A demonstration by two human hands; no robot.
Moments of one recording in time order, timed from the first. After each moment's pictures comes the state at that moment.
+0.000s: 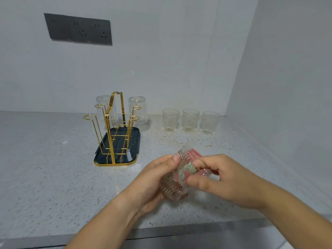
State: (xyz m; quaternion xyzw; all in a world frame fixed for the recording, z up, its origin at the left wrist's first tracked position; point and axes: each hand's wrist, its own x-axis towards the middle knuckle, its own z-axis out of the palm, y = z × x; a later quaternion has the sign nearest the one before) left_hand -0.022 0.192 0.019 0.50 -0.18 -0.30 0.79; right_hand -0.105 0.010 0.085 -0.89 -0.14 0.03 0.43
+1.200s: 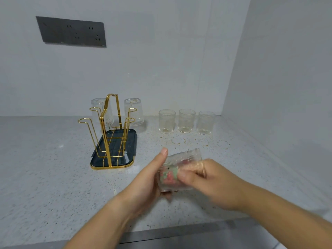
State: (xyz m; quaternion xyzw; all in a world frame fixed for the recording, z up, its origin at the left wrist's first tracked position) left_hand -0.022 0.193 0.023 0.58 -0.20 -0.29 0.73; right_hand -0.096 0.020 0.069 -0.87 -0.16 0.03 0.46
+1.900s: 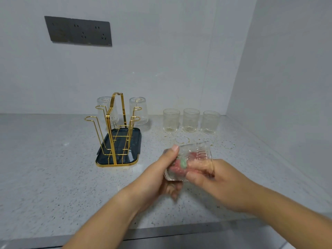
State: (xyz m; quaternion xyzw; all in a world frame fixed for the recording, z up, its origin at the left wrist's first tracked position) left_hand -0.020 0.191 0.032 0.58 -0.23 -0.32 0.71; right_hand -0.099 0.014 0.068 -0.89 -0.20 -0.01 0.40
